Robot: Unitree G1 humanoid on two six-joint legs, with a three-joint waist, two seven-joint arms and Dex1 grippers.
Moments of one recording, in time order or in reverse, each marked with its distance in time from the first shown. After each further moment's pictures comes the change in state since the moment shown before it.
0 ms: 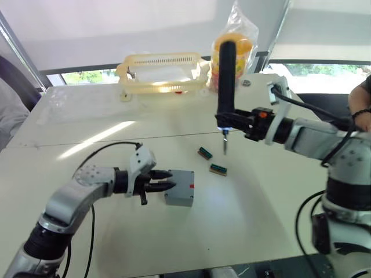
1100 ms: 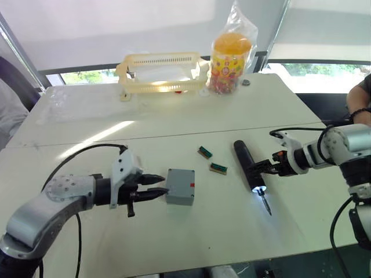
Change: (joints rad) left arm 0.217 0.112 0.141 -0.150 -0.117 -0.017 0.115; right arm -0.063 -0.216 0.503 0.517 -0.480 -0.096 0.465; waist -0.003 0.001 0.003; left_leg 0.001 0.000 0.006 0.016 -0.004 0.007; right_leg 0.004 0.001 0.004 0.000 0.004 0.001
